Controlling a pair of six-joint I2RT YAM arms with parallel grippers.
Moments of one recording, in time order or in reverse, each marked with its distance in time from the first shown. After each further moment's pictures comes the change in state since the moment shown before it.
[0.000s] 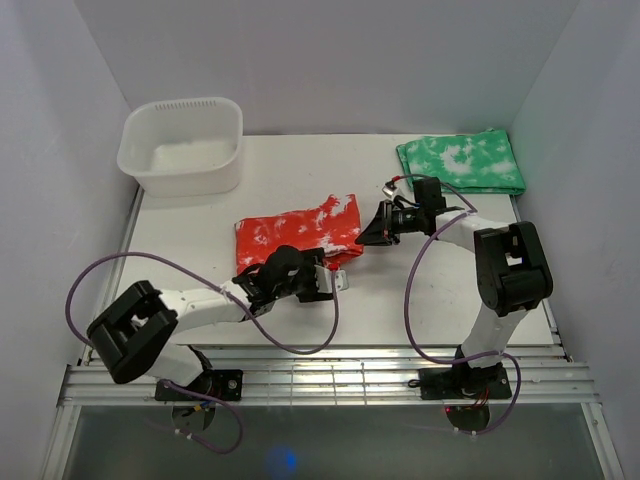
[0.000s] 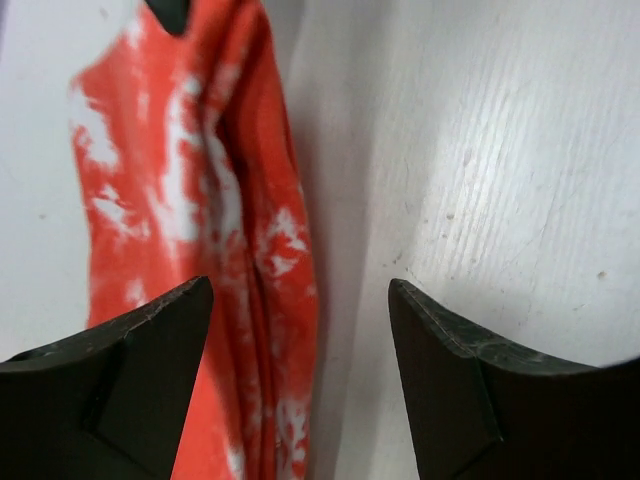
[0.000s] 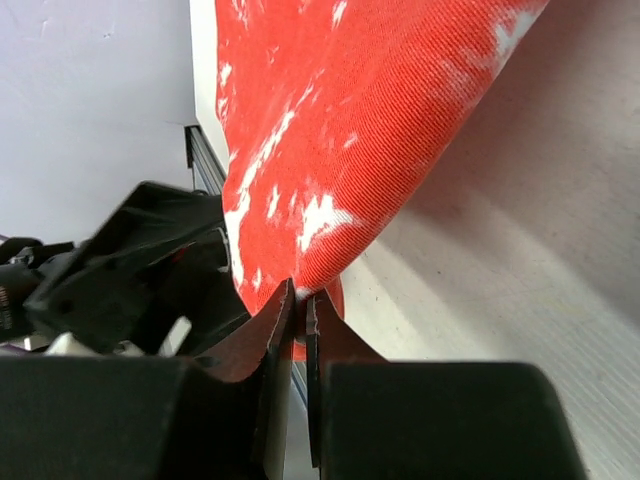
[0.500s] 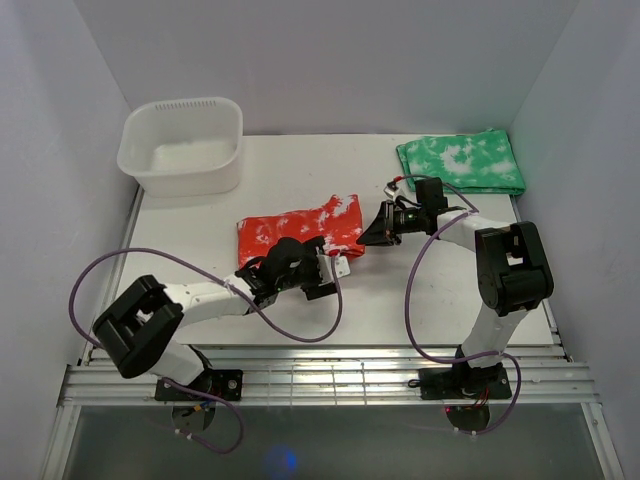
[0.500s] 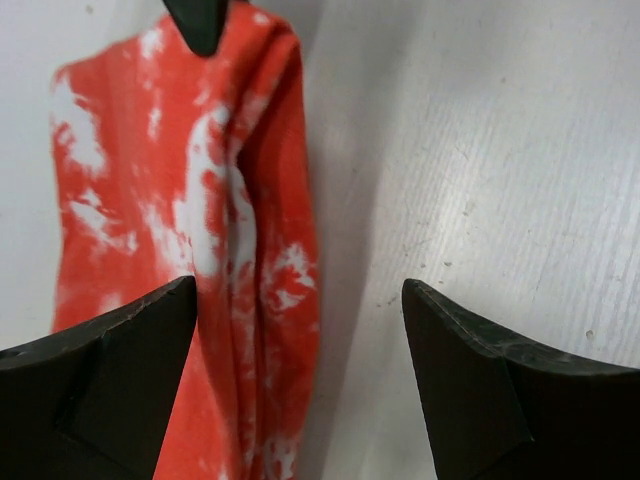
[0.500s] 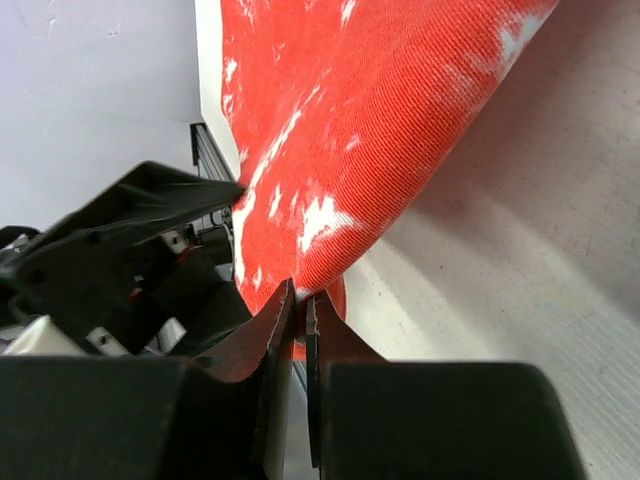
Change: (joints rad) left arm 0.030 -0.032 0.046 0.014 0.068 -0.139; right arm -0.018 0.000 0.000 -0.005 -0.012 -0.004
